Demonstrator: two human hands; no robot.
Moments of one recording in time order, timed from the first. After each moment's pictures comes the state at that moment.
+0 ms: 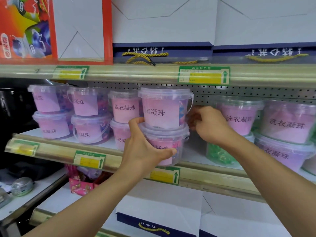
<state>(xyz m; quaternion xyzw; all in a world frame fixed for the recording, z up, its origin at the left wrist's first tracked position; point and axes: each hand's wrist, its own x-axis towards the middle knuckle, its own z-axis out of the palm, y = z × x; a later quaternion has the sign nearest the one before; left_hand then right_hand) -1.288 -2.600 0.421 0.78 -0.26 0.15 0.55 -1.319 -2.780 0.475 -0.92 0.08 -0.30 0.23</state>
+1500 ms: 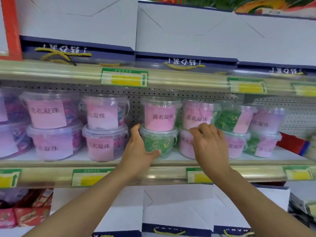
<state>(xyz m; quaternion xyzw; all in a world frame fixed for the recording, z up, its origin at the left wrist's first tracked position) -1.324 -2.725 0.406 0.77 -0.39 0.03 0.50 -1.448 -2.881 0.411 -0.83 0.23 -0.46 -0.21</state>
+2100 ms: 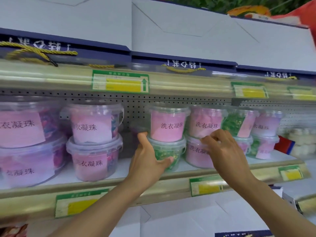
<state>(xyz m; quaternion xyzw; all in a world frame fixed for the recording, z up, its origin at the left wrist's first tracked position) -1.313 -2.755 0.403 0.74 -0.45 0.04 0.50 -1.468 -2.907 0.409 -0.85 0.22 -0.44 -0.20</state>
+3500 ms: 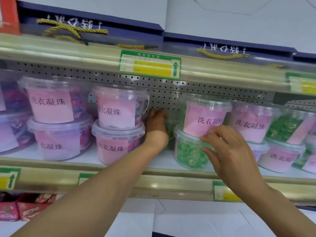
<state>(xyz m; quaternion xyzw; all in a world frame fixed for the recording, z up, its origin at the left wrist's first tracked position) -1.238 -2.802 0.422 0.79 -0.35 0.14 0.48 -1.430 -2.868 0.416 -0.87 0.04 -0.48 -0.13</state>
